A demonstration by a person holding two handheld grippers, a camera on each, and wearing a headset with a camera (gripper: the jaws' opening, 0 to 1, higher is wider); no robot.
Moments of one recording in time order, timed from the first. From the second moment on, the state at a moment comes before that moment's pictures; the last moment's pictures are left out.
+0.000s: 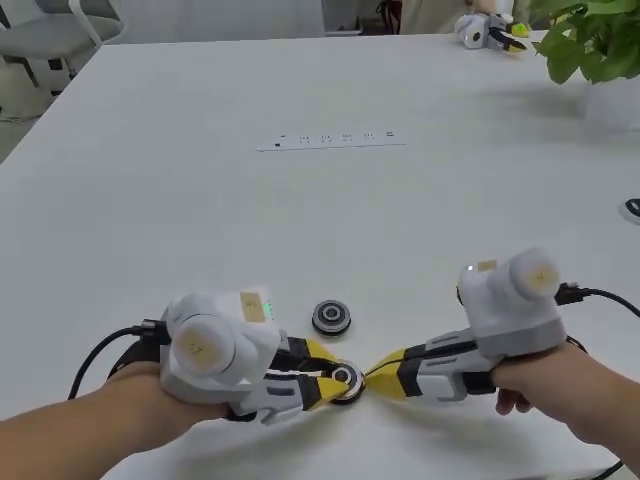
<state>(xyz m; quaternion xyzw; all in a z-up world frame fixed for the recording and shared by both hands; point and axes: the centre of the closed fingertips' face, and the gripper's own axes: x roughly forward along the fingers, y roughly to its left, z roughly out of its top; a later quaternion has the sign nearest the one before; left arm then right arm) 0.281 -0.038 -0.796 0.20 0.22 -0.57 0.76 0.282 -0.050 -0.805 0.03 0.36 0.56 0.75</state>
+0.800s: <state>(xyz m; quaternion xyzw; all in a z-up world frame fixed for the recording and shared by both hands) 0.281 -0.039 -0.795 0.21 0.22 -0.56 0.77 0.284 -0.046 -0.794 0.09 0.36 0.55 0.75</state>
